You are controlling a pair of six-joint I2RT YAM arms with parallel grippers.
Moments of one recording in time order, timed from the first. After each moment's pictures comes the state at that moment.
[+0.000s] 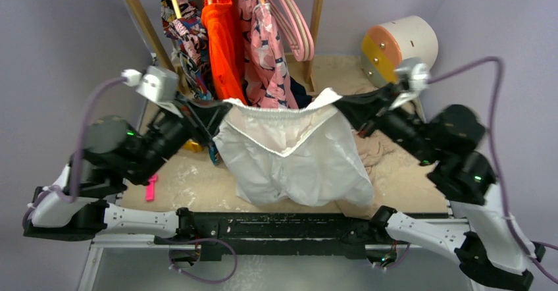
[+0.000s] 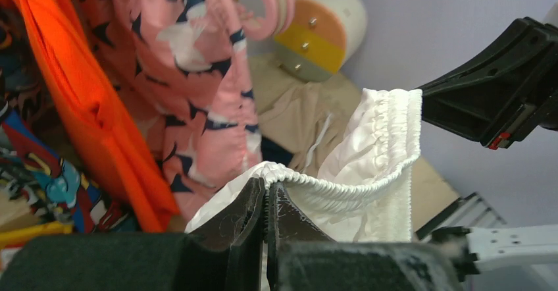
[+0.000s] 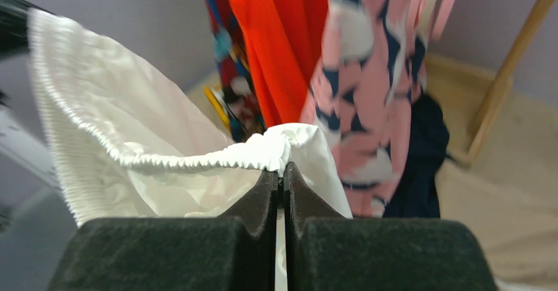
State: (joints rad) left arm -1.39 0.93 1.62 -0.67 -0.78 -0.25; right arm 0.82 0.86 1.41 -0.51 0.02 0.19
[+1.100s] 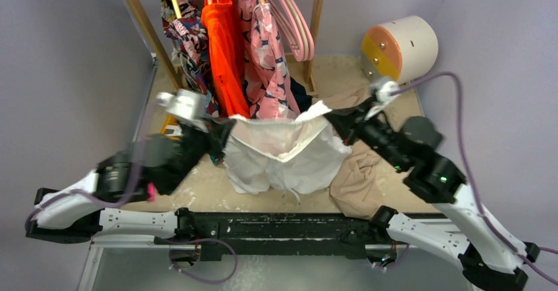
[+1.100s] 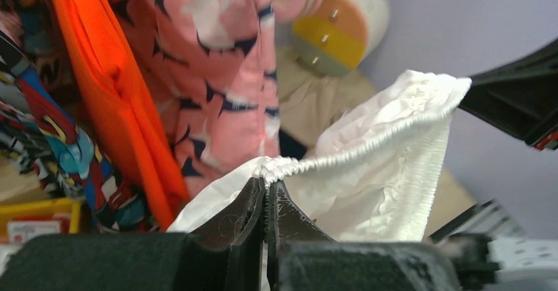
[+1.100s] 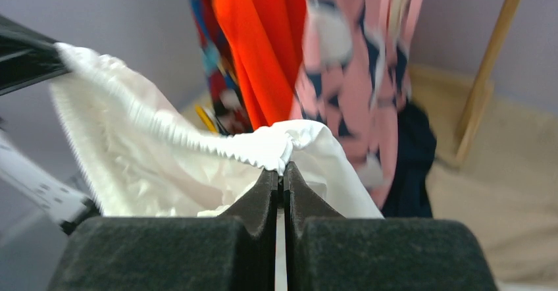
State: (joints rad) left arm -1.39 0.86 1.39 -0.65 -0.88 -0.31; right arm 0.82 0.77 1.19 -0.42 0.10 0.21
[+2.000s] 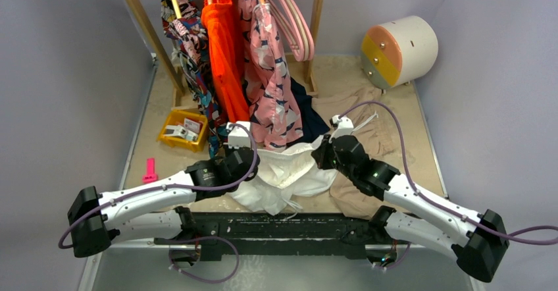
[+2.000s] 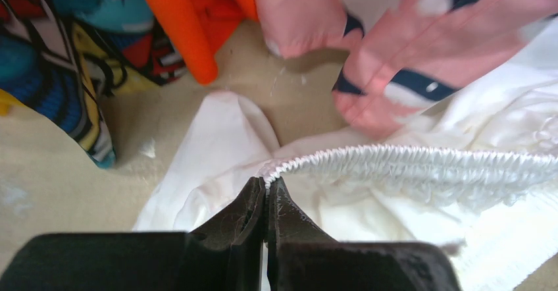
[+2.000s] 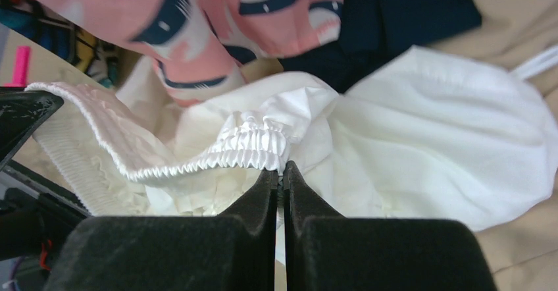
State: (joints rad) left arm -1.07 1.04 0.68 -0.40 -0.74 -0.70; right arm 0.81 0.90 0.57 -0.25 0.26 0.64
